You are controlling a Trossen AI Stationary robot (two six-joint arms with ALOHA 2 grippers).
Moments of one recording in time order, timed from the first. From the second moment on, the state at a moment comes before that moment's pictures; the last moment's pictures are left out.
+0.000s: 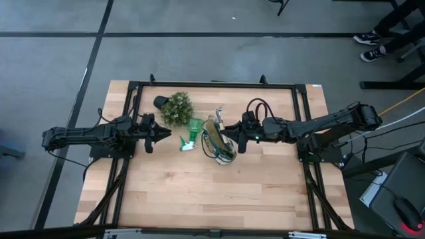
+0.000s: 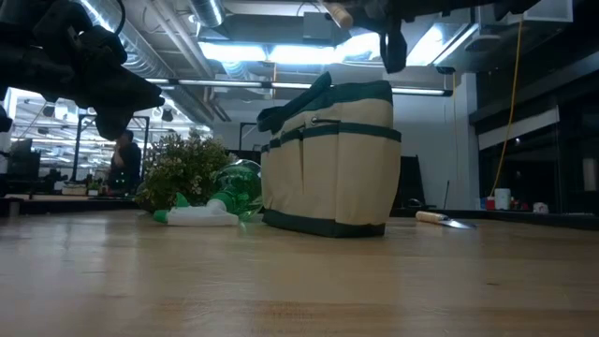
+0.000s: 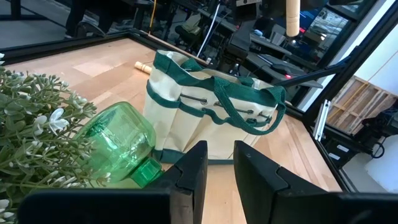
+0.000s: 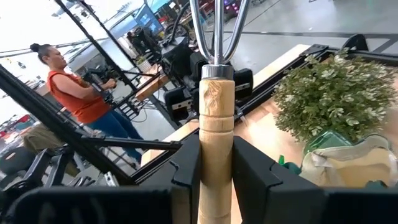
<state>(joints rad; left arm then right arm) 0.13 0.19 0.06 0.00 0.02 -0.43 0.14 1.33 0.80 0.42 0.24 0.65</state>
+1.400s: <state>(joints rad) 0.13 0.19 0.06 0.00 0.02 -0.43 0.13 1.34 0.80 0.17 0.13 0.92</state>
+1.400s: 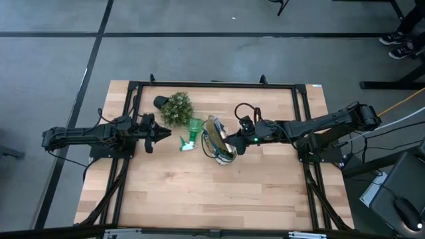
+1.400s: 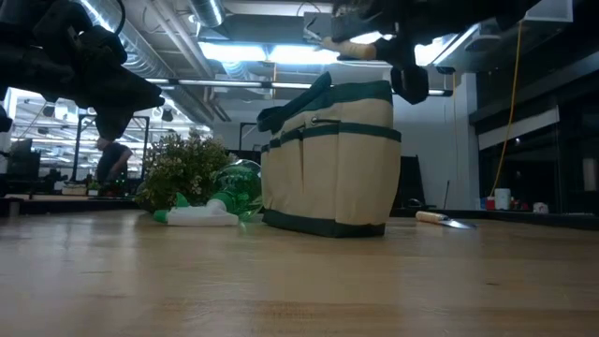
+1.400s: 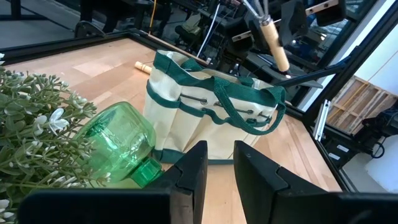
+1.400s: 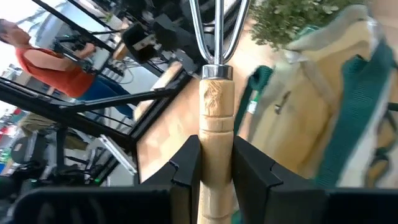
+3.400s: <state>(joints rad) 0.13 0.19 0.06 0.00 0.02 -0.43 0.10 1.48 0.80 0.30 0.14 0.91</state>
